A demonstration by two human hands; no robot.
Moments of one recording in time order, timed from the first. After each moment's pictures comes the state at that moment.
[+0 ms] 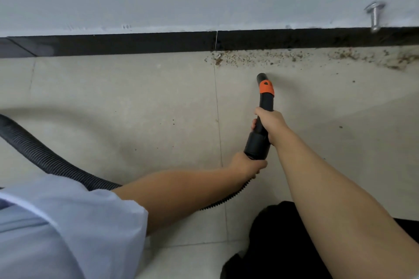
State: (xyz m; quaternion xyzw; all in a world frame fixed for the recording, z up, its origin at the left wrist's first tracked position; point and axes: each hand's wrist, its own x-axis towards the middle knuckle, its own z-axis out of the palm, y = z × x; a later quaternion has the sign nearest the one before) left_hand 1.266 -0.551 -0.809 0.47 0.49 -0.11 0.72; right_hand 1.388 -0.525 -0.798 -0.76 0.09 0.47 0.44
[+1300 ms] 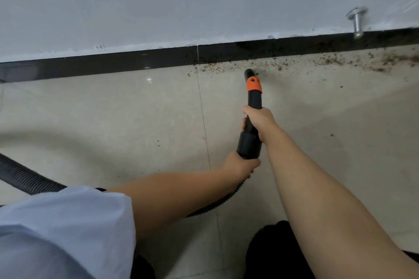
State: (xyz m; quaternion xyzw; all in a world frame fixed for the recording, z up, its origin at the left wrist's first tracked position) left_hand 1.312 -0.522 -0.825 0.50 0.48 -0.10 0.72; right_hand 1.432 -0.493 -0.811 -0.78 0.06 0.46 0.43
